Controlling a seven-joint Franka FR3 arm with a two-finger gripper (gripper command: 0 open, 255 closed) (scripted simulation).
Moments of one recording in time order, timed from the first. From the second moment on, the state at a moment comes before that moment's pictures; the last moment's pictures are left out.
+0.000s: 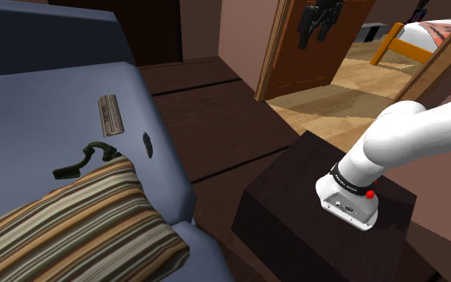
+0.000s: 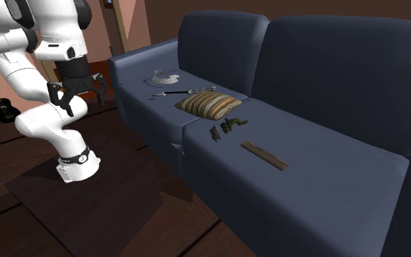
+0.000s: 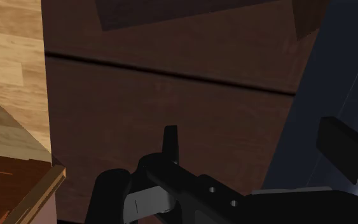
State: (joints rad) arm -0.02 -0.74 0.02 -2.28 -0.04 1.53 0.10
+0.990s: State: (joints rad) arm 0.04 -0.53 0.26 -2.31 0.10 1.78 0.42
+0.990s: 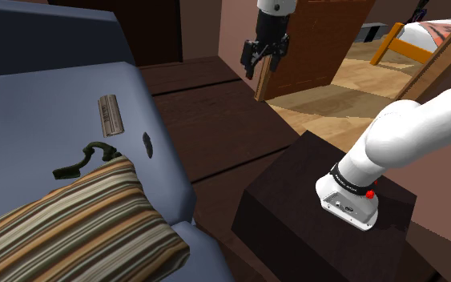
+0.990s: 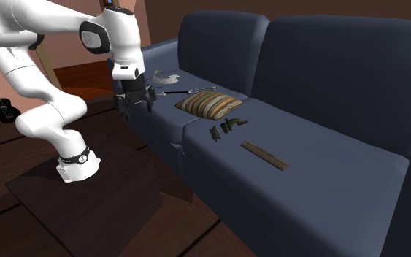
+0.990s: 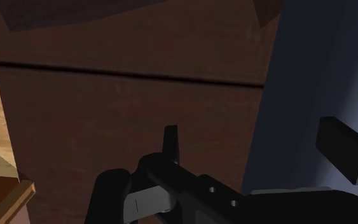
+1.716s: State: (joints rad) arm 0.06 -0.21 0.45 -2.18 0.08 1.98 0.71
